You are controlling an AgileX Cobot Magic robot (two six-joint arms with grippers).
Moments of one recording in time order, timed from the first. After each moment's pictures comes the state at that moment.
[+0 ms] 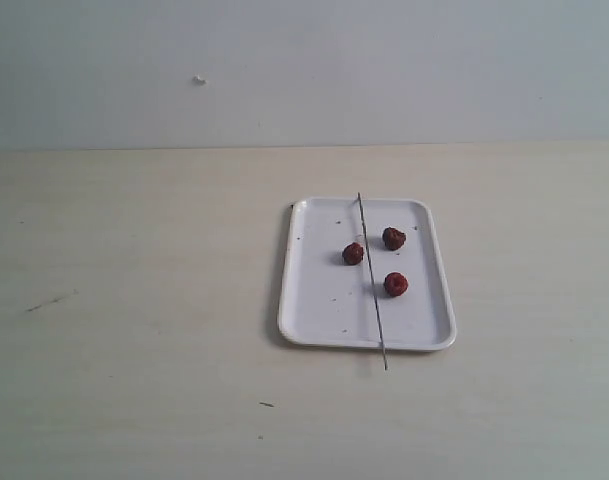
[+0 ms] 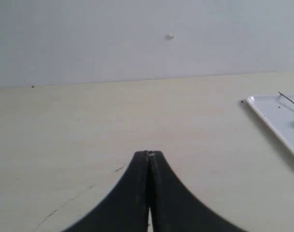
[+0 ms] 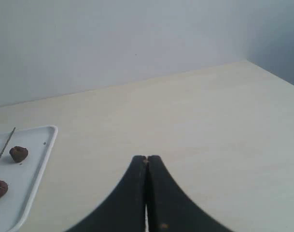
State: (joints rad) left arm -0.21 0.01 0.00 0.18 0.26 -0.20; right arm -0.31 0.01 0.00 0.00 0.29 0.13
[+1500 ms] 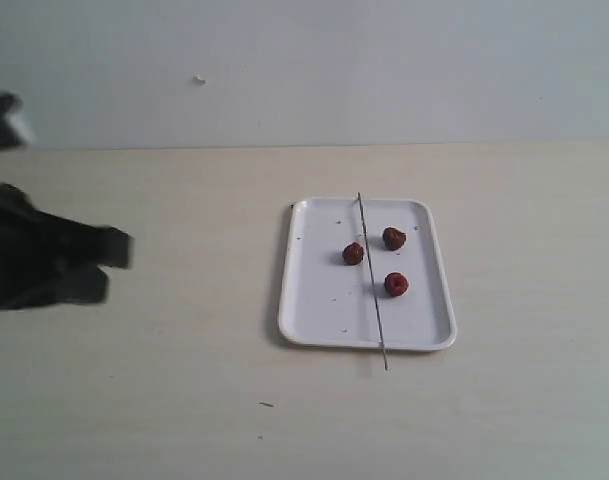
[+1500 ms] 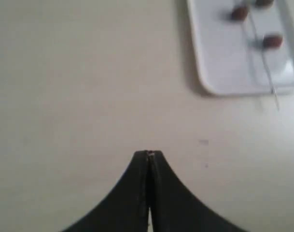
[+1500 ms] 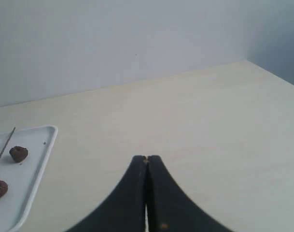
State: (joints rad) left arm -0.52 1.28 -0.81 -0.15 0.65 -0.28; right arm -0.31 0.01 0.00 0.00 0.29 0.13
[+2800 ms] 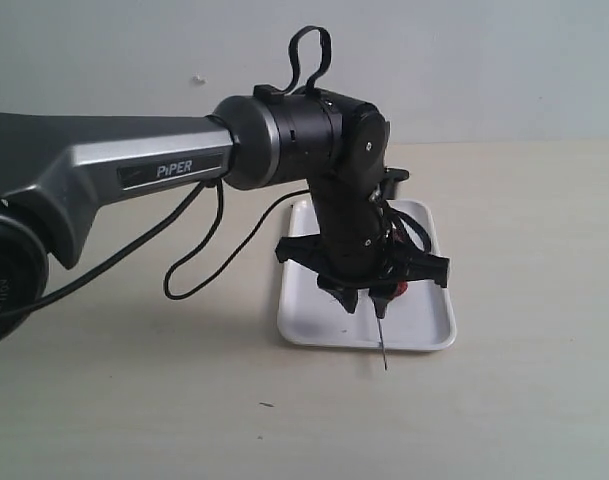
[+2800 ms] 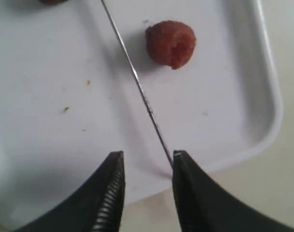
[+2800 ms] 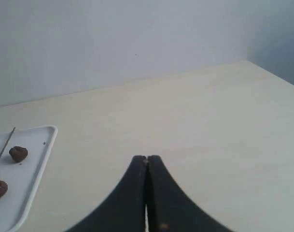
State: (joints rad) left arm -0.84 2.36 -1.96 -0.10 1.04 -0.41; right arm -0.31 0.01 0.00 0.00 0.29 0.13
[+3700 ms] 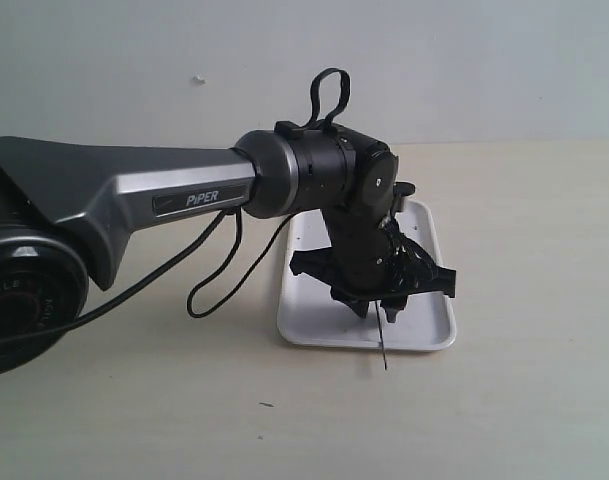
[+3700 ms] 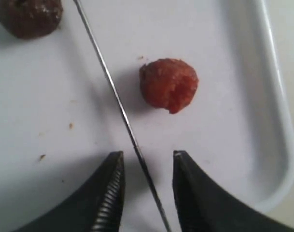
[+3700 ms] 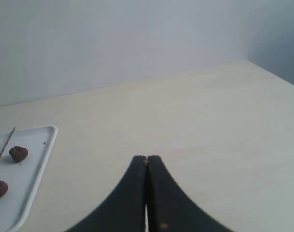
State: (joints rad) left arm -0.85 2.42 -1.96 -0.07 0.91 -0.46; right arm -0.31 0.01 0.00 0.00 0.29 0.13
